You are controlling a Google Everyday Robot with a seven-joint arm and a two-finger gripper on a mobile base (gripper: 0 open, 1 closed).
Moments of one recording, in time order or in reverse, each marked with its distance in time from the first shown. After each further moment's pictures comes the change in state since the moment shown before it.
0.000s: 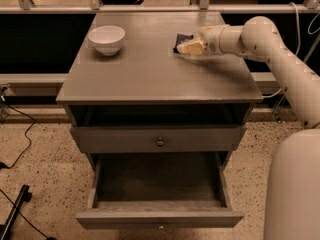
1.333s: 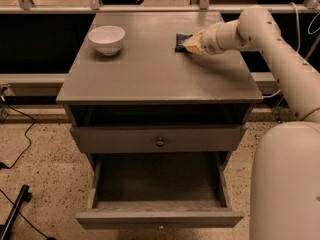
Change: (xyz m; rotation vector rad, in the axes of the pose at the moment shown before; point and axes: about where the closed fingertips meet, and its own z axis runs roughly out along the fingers) arm 0.009 0.019 0.005 -0.121 0.130 -0.228
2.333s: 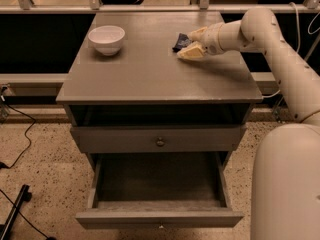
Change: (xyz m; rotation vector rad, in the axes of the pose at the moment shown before) arm -0.005 0.007 -0.003 -0.046 -0.058 -0.031
